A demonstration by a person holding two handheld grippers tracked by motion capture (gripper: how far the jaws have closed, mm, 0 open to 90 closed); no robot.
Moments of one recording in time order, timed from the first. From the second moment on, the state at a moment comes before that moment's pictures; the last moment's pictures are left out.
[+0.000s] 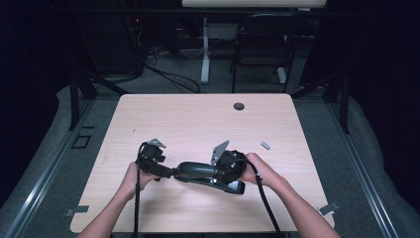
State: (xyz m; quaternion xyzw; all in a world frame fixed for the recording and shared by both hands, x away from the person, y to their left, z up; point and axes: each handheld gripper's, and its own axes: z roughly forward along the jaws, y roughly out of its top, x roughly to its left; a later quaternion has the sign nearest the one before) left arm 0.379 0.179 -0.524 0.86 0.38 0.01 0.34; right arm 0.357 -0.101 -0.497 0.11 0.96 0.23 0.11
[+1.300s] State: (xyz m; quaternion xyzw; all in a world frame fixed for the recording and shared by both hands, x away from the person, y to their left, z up) left arm 0.380 0.146 -0.543 0.88 0.28 0.01 0.37; right arm 0.350 -0.151 -0.480 0.27 0.92 0.24 0.12
